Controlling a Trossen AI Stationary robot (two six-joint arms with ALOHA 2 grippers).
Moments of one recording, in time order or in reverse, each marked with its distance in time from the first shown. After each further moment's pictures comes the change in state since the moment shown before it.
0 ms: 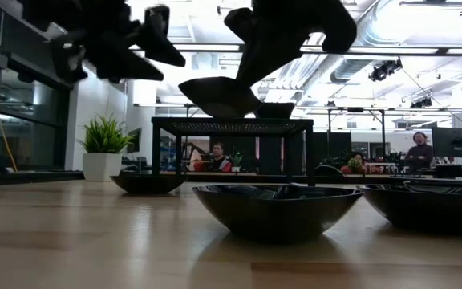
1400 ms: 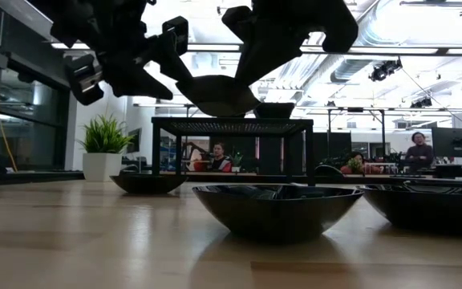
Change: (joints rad) left arm 0.087 0.132 0.040 0.015 0.217 0.268; right arm -0.001 0.000 0.000 0.010 -0.028 -0.035
